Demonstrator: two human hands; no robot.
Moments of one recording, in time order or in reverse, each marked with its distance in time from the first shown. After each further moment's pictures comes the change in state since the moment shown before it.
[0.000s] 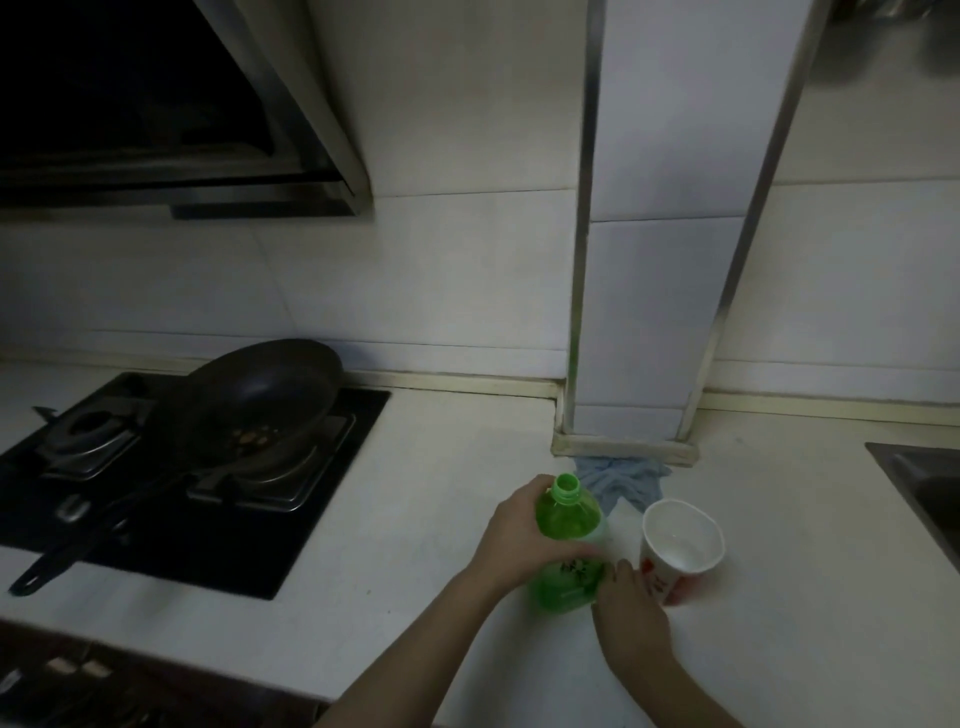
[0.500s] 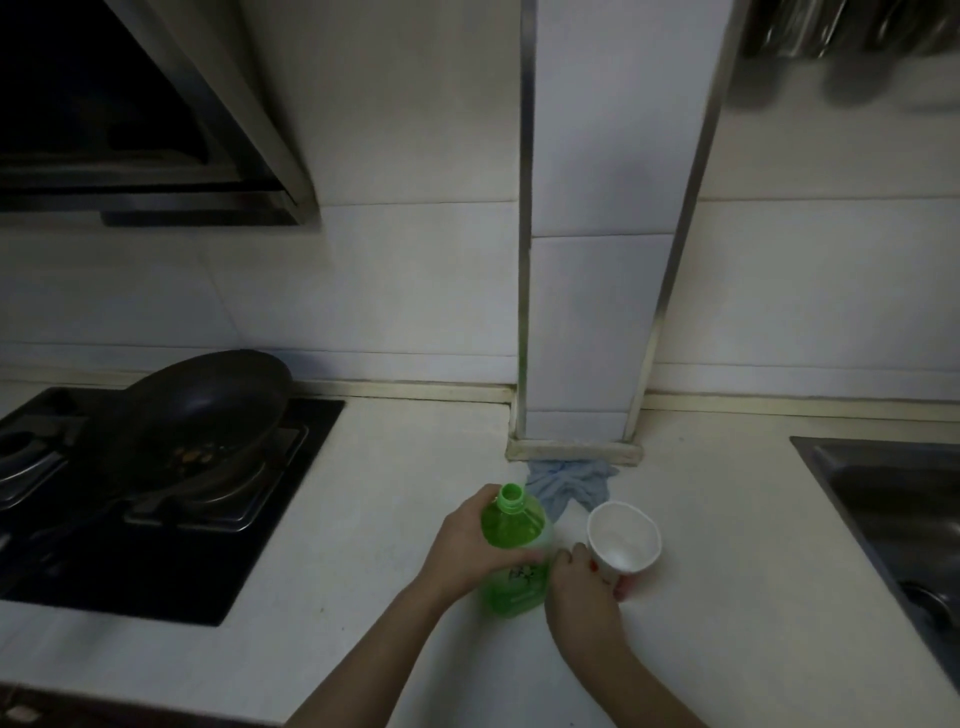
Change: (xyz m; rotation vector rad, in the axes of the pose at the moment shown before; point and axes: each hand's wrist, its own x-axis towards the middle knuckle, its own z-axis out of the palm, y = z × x) left_hand 0.000 0.005 -0.001 -0.036 0.010 -0.006; right_hand 0.002 -0.010 -0.055 0.094 -0.071 0.078
